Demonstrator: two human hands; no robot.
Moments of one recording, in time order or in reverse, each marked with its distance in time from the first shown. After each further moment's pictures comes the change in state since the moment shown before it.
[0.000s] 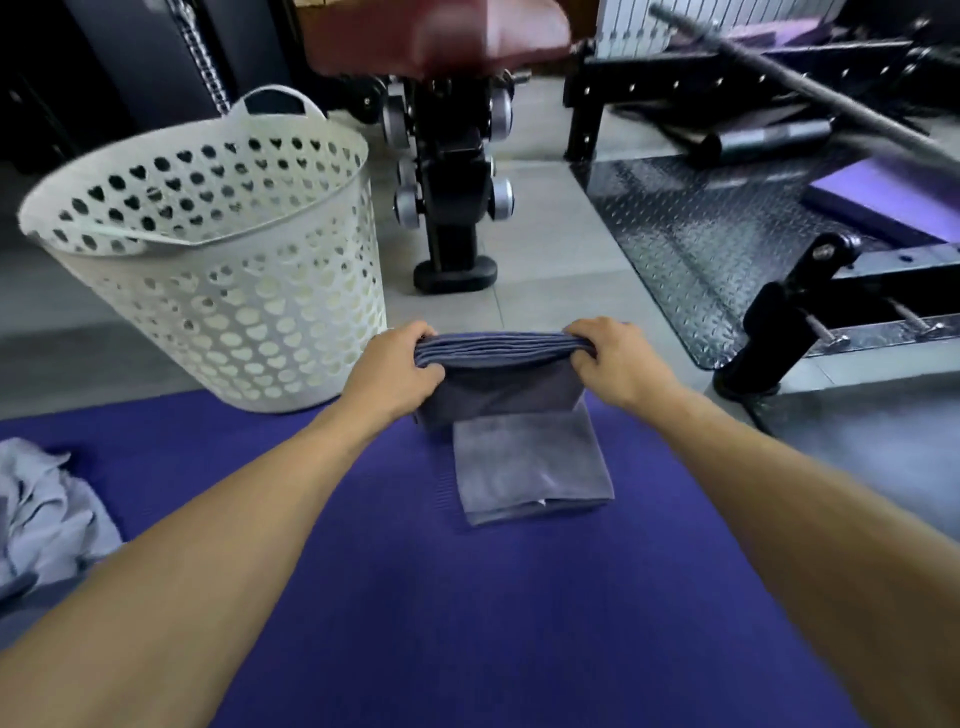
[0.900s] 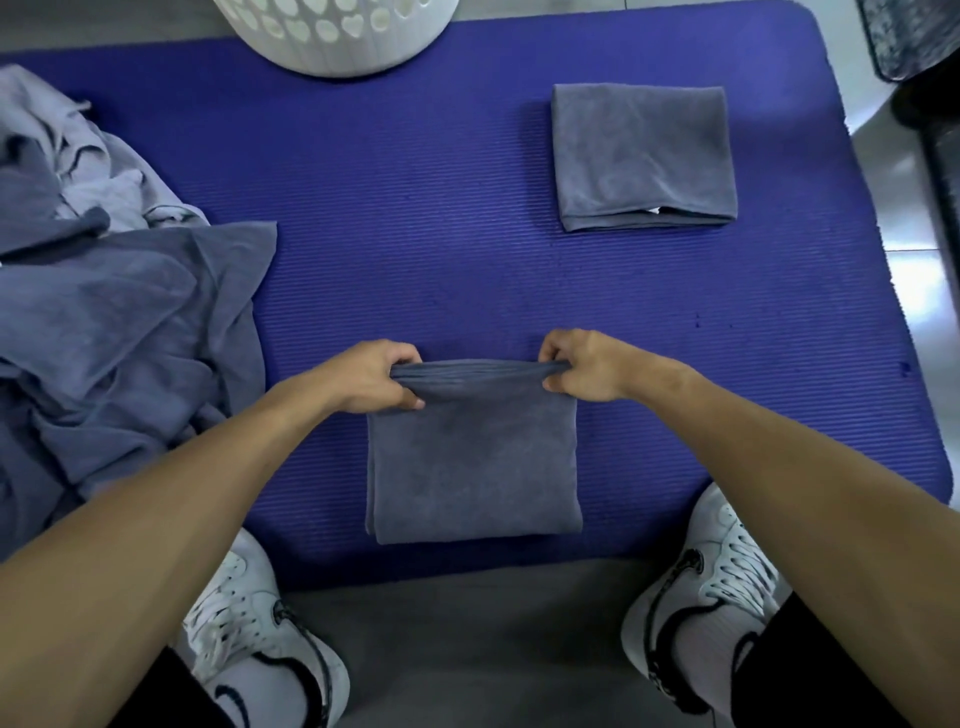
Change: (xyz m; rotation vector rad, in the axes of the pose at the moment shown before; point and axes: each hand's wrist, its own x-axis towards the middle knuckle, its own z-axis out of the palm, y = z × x) left_hand -0.272 -0.199 0.033 0.051 -0.831 -0.362; right_hand -0.210 -0.088 0.207 0.125 -0.947 0.260
